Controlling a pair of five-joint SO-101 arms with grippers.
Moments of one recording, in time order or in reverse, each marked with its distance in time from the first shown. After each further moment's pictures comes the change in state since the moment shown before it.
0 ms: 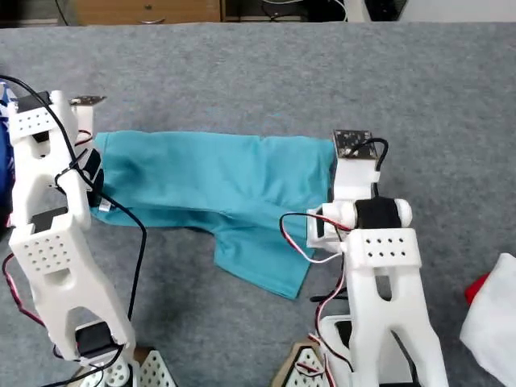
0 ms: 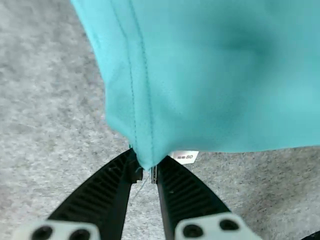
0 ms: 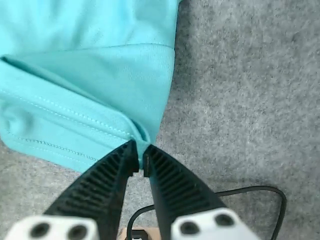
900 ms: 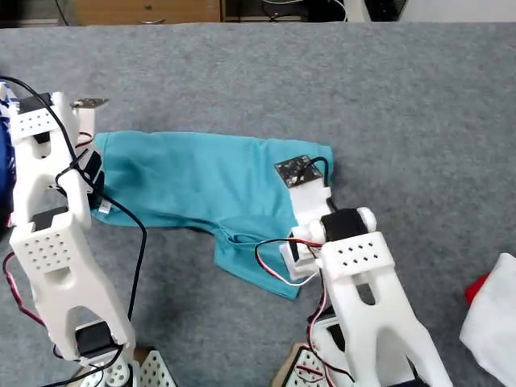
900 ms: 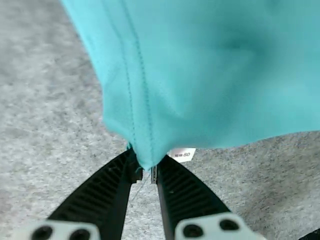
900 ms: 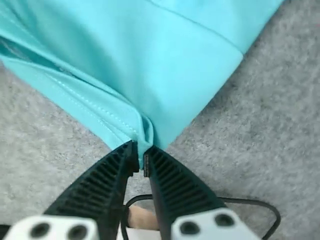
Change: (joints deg) left arm 0.0 1.0 0.0 0.0 -0.7; right arm -11.8 -0.1 8.2 -0.8 12.0
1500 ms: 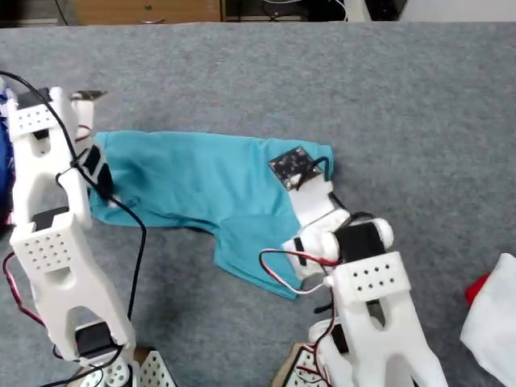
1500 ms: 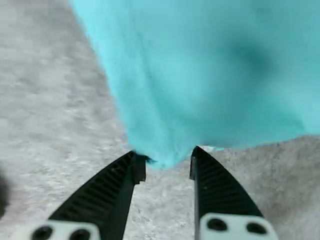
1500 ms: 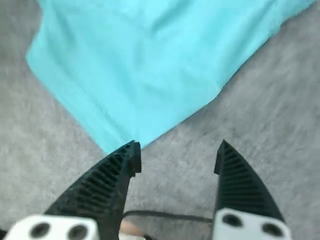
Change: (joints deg) left arm 0.0 0.0 -5.4 0.0 1.1; right arm 0.0 -10.1 -3.8 1.8 7.2
